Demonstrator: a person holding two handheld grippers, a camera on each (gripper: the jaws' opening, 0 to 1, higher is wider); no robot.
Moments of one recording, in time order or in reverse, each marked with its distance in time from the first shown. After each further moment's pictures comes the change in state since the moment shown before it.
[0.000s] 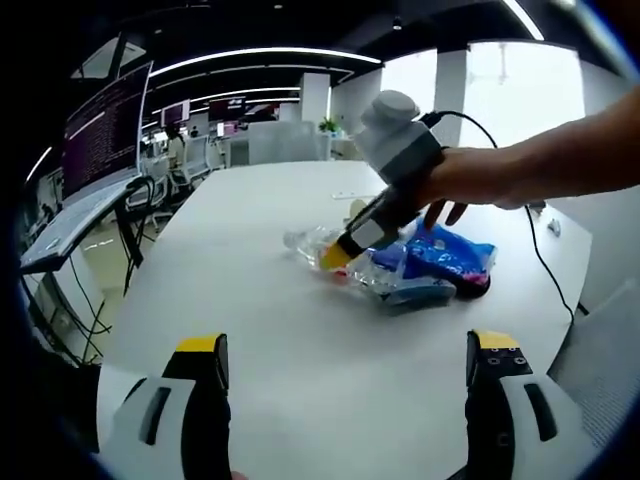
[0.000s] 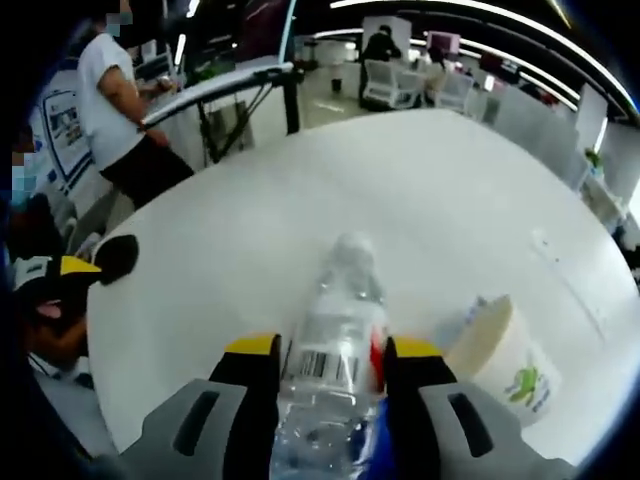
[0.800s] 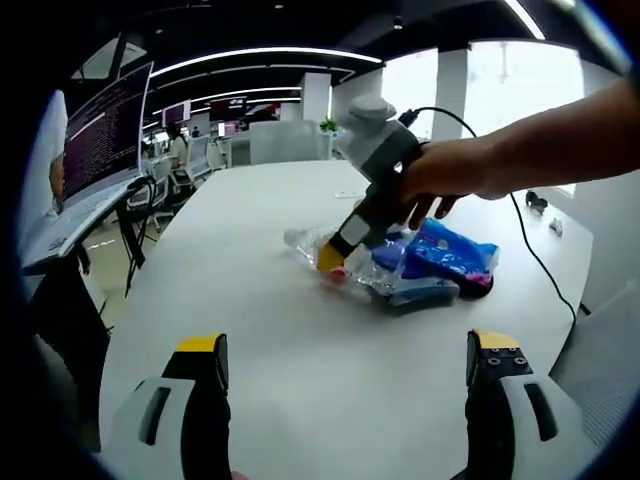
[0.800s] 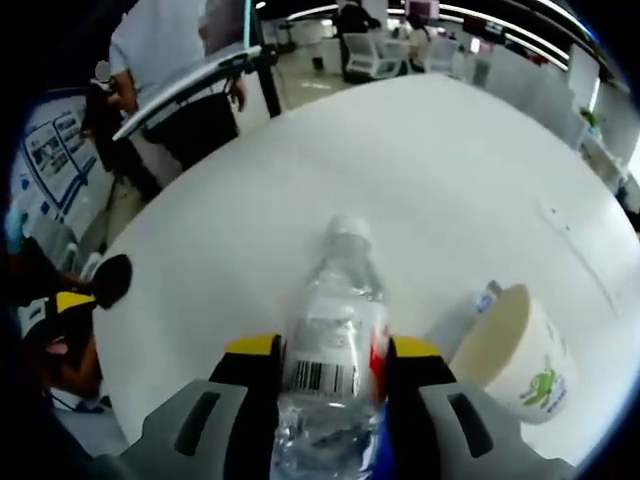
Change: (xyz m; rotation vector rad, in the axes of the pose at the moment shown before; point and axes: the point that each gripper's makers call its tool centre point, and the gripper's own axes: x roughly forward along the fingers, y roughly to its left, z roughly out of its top) left arm 0.003 0.004 0.002 0.001 0.003 0.010; right arm 0.014 -0.007 -0.001 0.104 0.090 0.021
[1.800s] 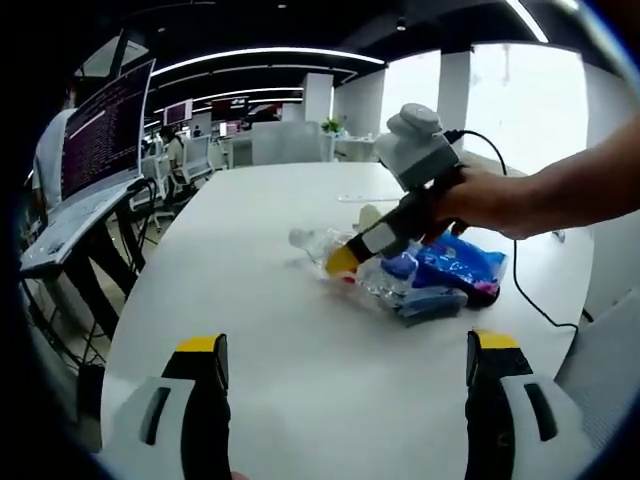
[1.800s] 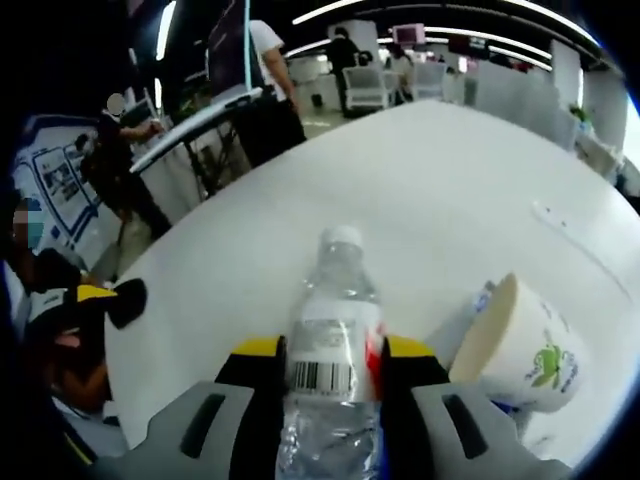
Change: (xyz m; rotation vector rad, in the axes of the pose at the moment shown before) left arm 0.010 0.007 0.011 -0.011 -0.007 -0.002; right arm -0.017 0.005 0.002 0.049 -0.198 0.046
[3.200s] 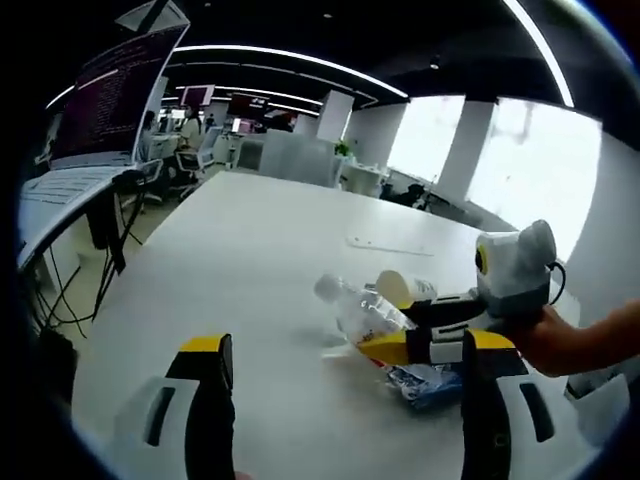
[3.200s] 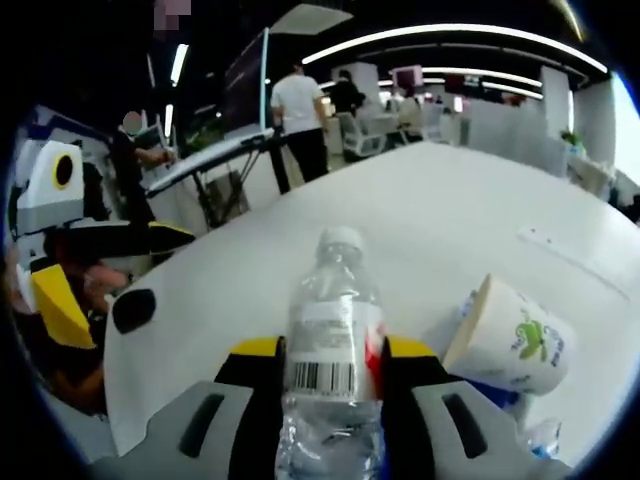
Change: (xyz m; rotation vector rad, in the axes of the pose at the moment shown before) left arm 0.059 0.036 0.070 -0.202 -0.100 -0.078; right arm -0.017 0.002 0.006 -0.015 -0.186 0.000
